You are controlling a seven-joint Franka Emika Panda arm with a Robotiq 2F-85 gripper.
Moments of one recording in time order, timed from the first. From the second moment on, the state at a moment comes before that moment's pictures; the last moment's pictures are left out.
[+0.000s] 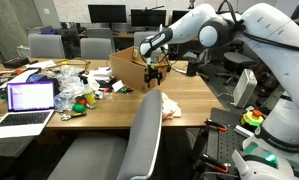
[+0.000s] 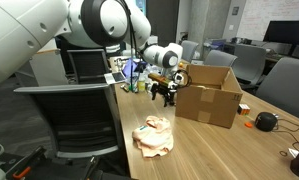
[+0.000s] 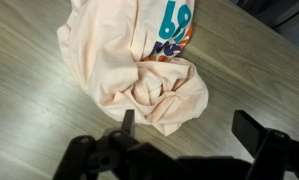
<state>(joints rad) -0.34 1.01 -0.13 -1.18 0.19 1.91 0.00</state>
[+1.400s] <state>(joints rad) -0.42 1.13 -0.07 -1.13 0.30 1.79 0.04</state>
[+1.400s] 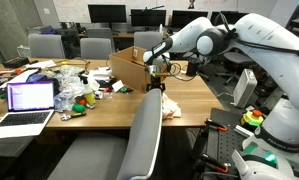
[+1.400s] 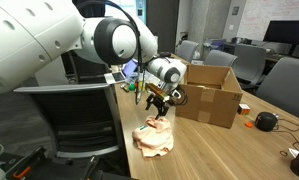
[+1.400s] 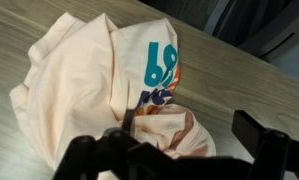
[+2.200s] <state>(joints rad) -0.41 1.25 -0.09 -1.10 0.30 1.75 0.23</state>
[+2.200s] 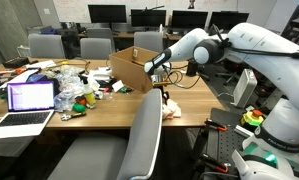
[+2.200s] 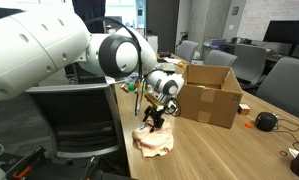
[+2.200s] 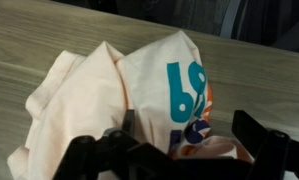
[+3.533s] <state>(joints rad) -0.45 1.37 -0.08 -0.92 0.34 1.68 0.34</state>
